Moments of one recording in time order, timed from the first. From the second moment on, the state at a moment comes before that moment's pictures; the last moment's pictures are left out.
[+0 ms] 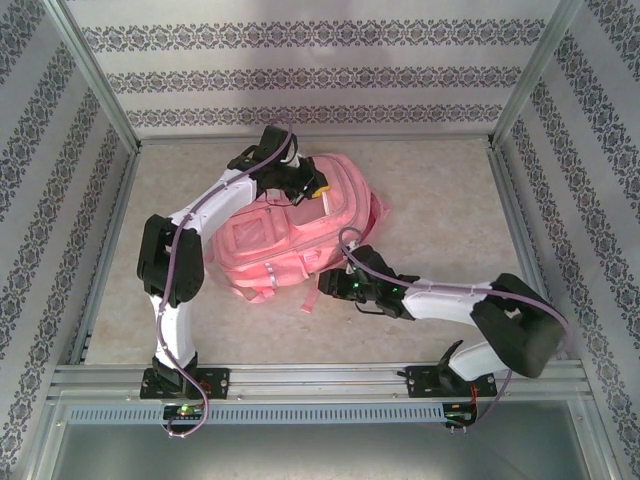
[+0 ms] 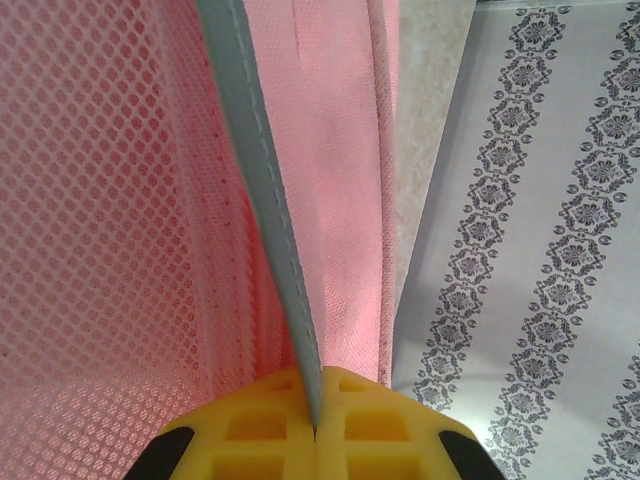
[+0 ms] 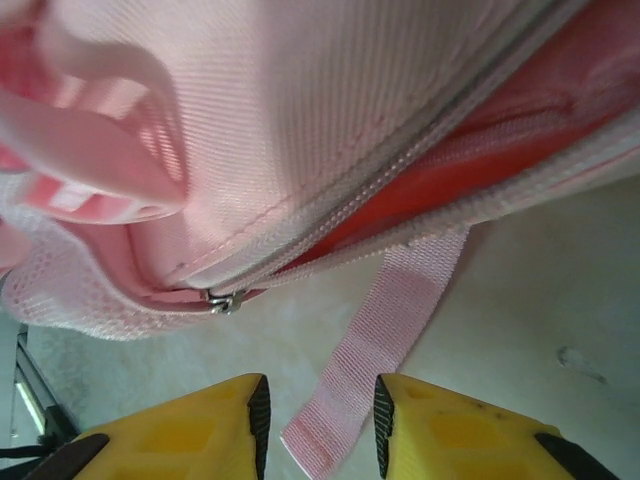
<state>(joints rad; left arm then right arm) -0.40 1.98 1.71 -0.51 0.60 -1.04 0.79 1.46 0.52 0.24 -0.23 0.95</state>
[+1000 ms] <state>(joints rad) -0.38 1.98 1.70 -0.49 0.58 -1.05 0.70 1.73 0.73 0.34 -0.38 1.04</state>
